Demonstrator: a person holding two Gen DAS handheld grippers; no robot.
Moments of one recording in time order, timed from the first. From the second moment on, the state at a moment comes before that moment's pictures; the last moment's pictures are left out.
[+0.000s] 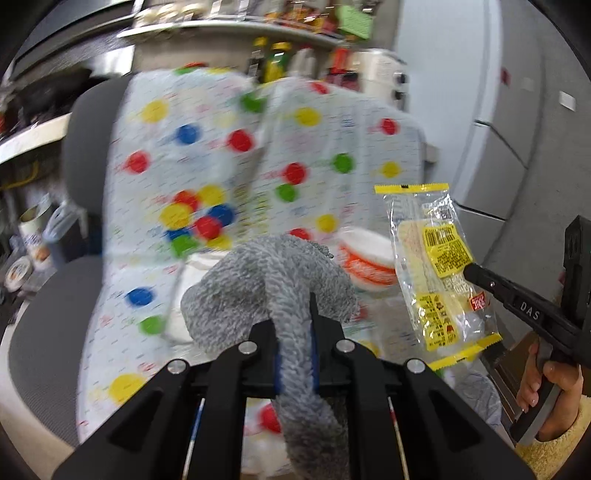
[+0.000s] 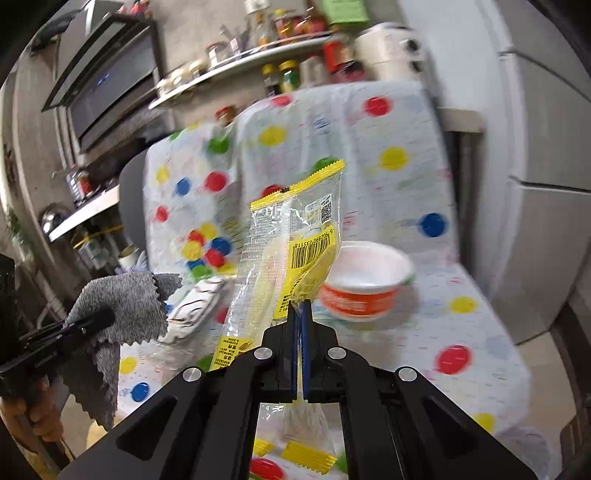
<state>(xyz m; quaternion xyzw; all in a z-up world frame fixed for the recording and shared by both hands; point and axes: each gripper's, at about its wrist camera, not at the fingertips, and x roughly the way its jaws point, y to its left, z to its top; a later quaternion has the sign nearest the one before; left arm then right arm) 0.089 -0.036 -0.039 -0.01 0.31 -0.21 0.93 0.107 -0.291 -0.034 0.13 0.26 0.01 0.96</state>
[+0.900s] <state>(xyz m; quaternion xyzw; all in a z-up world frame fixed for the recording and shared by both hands) -0.037 -0.369 -0.148 0.12 0.33 -0.54 0.77 -0.156 -0.467 -0.141 0.23 0.32 -0.32 0.86</state>
